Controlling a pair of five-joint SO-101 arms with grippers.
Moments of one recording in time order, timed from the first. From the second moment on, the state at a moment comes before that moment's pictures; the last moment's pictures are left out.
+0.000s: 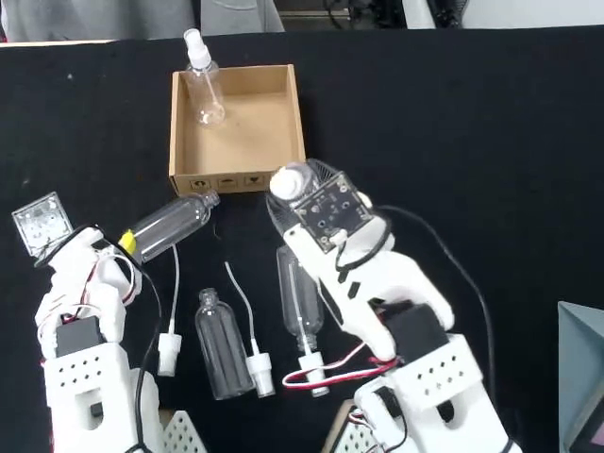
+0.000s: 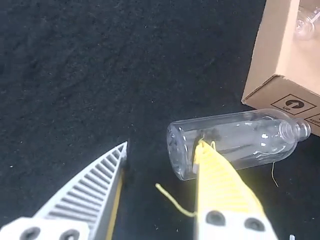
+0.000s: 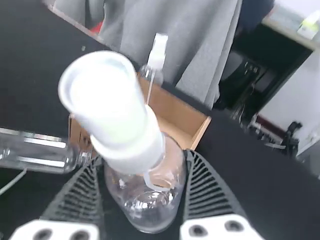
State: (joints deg) left arm -22.9 -70.7 81.8 36.9 8.4; right arm -26.2 -65.9 57.9 34.5 19.2
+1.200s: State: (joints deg) left arm -23.3 -70.7 84.6 30.6 8.3; right arm -26.2 -21.8 19.9 34.5 4.6
